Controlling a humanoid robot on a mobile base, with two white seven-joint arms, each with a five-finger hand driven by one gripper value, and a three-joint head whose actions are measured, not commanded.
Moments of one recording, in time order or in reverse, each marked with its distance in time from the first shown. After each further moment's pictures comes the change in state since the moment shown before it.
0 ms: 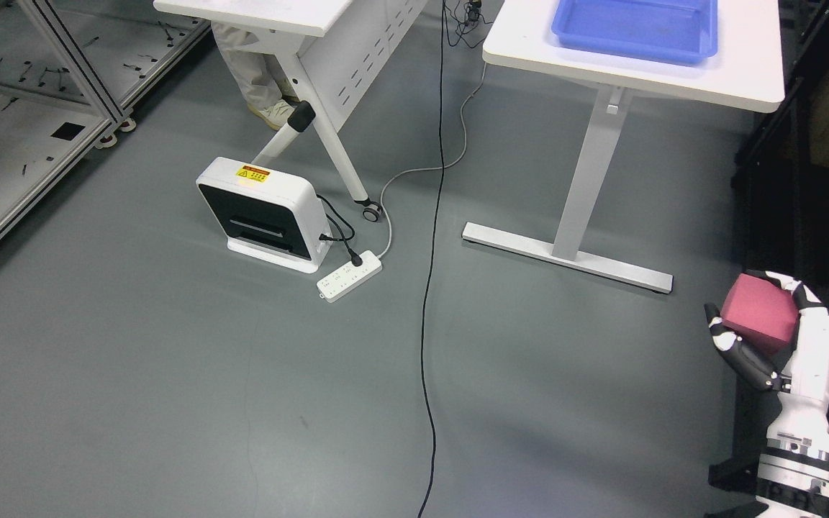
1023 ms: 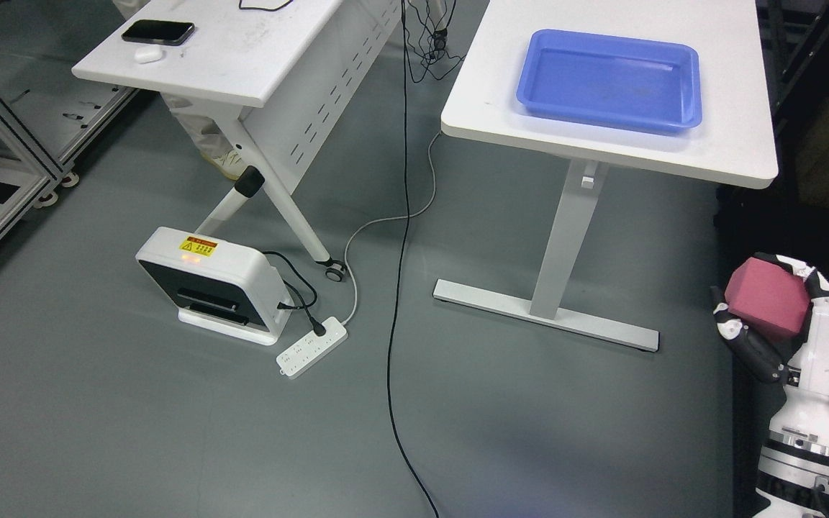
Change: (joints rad) left arm 0.000 0.000 0.000 0.000 0.000 0.000 0.000; right arm -0.010 0.003 0.003 0.001 -0.045 -0.110 -0.030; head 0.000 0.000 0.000
